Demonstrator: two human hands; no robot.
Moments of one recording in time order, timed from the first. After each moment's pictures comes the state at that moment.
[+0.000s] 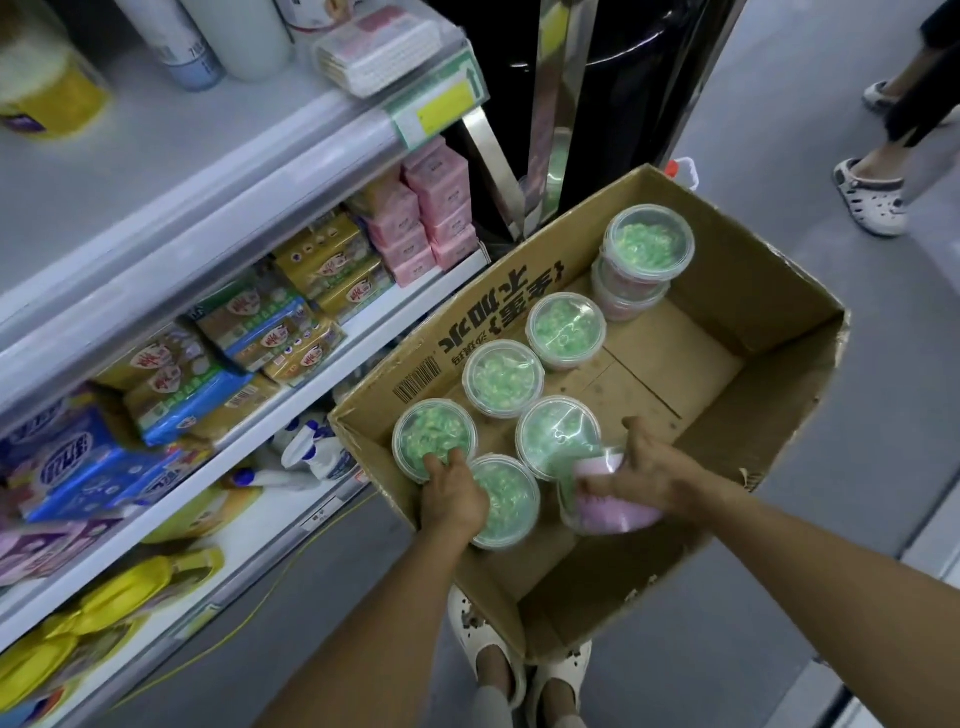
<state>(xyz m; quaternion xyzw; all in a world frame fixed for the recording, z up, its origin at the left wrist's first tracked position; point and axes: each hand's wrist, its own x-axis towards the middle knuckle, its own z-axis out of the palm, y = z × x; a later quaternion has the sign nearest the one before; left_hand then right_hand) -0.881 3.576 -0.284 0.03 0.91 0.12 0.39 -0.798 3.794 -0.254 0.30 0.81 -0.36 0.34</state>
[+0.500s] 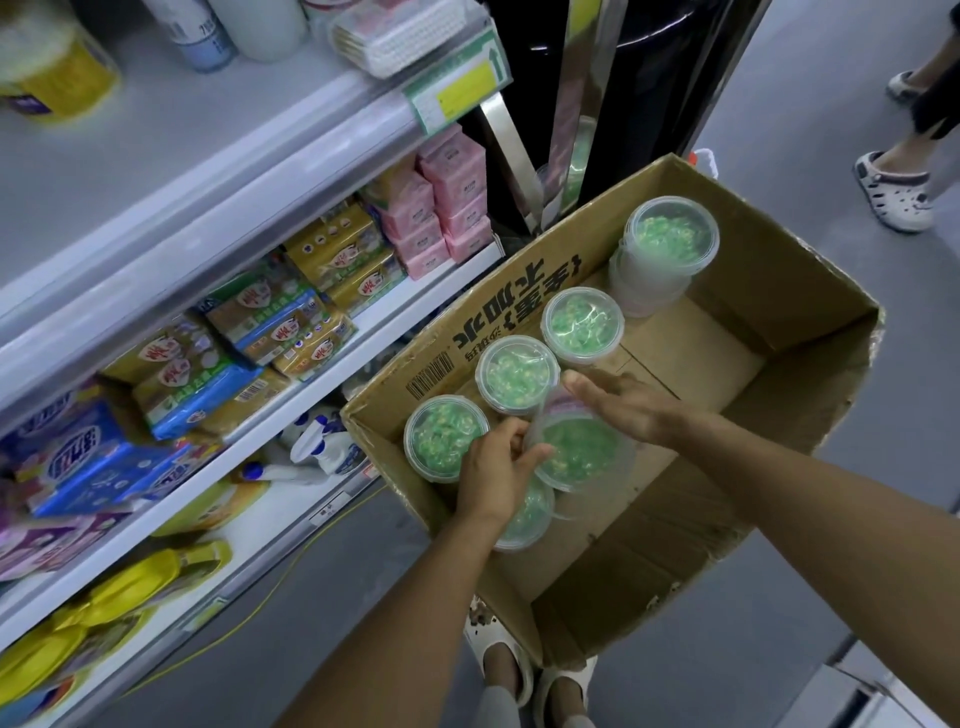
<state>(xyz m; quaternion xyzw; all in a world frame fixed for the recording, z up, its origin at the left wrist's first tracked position) -0.885 3.599 -0.263 0.10 0.87 0.39 0.30 -0.866 3.789 -0.238 0.20 0.83 -0.42 0.31</state>
